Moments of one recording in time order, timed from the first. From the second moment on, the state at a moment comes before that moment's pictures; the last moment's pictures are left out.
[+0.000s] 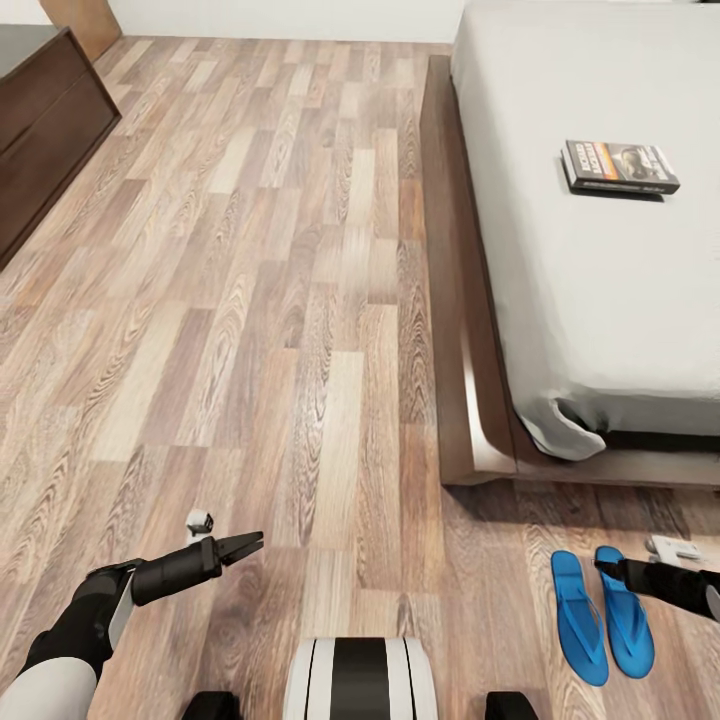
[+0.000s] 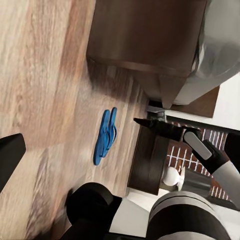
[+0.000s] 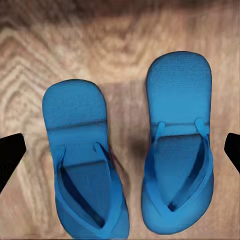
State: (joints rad) left arm -0.57 0.15 0.43 -0.69 -0.07 0.68 -1.52; right arm -0.47 -0.56 -0.11 -0.77 -0.26 0.52 0.41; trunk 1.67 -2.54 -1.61
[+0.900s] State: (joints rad) left arm -0.57 0.14 0.42 -0.66 -0.08 0.59 -1.32; right arm -0.47 -0.58 -0.11 -0.68 -0.26 0.53 1.07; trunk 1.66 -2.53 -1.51
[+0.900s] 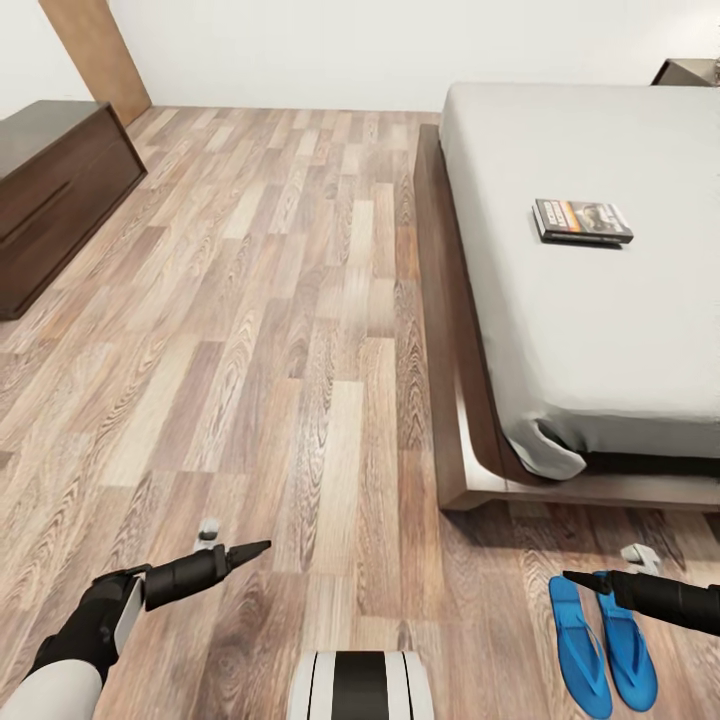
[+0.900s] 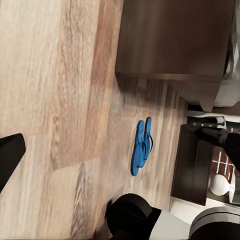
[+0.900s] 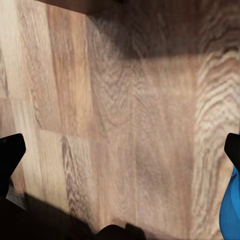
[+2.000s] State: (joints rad) left arm -0.56 0.33 0.43 -0.23 -0.05 0.19 -1.28; right arm -0.47 -0.57 -0.11 -0.35 -0.25 0.42 1.21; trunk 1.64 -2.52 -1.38
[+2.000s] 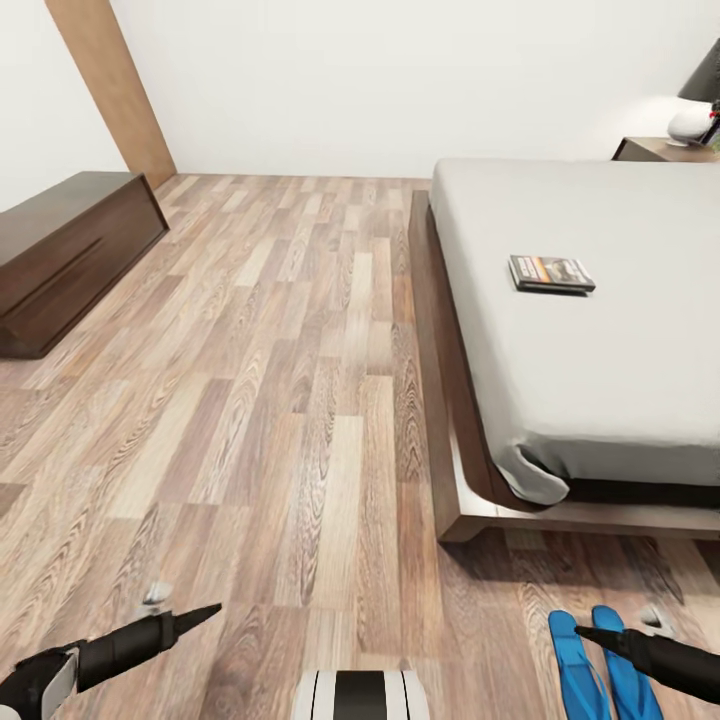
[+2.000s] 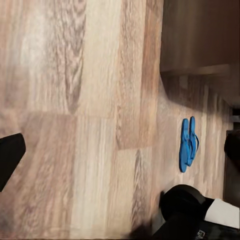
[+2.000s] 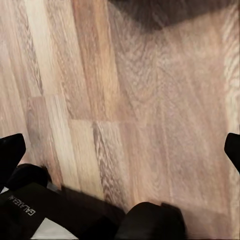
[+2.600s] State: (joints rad) left arm -0.56 0.37 0.44 -0.06 -0.03 0.01 -1.15; right arm -0.47 -0.49 -0.10 -0.21 -0.25 0.20 1.22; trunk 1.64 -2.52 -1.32
